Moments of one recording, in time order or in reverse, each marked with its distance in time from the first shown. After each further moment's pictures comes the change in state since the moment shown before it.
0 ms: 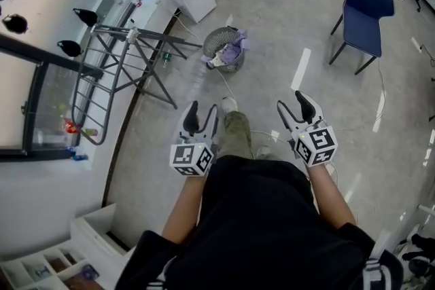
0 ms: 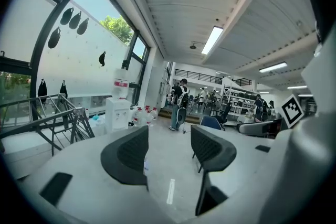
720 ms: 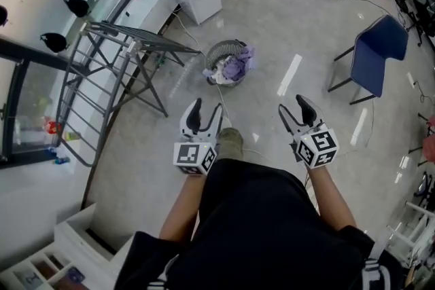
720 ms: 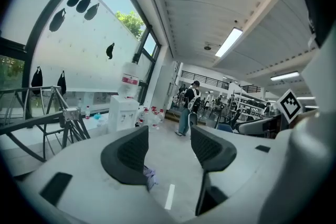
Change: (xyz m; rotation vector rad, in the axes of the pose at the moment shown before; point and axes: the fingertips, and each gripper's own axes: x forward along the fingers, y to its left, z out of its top) left arm 0.160 0.148 0.032 -0.096 -0.014 0.027; right arm 0.226 -0.027 0.051 -0.075 0.161 0.057
